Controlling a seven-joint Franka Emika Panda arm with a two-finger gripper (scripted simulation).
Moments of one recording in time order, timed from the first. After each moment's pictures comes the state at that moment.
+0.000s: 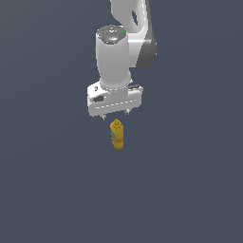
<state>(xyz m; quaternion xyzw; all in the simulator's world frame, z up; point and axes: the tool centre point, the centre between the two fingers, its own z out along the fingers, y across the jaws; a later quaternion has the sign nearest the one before) -0.033 -0.023 0.226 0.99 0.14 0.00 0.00</state>
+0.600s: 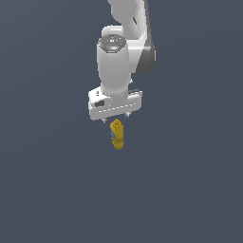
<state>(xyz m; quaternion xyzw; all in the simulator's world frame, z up) -0.032 -0.022 0.207 0.99 0.15 0.00 0.00</state>
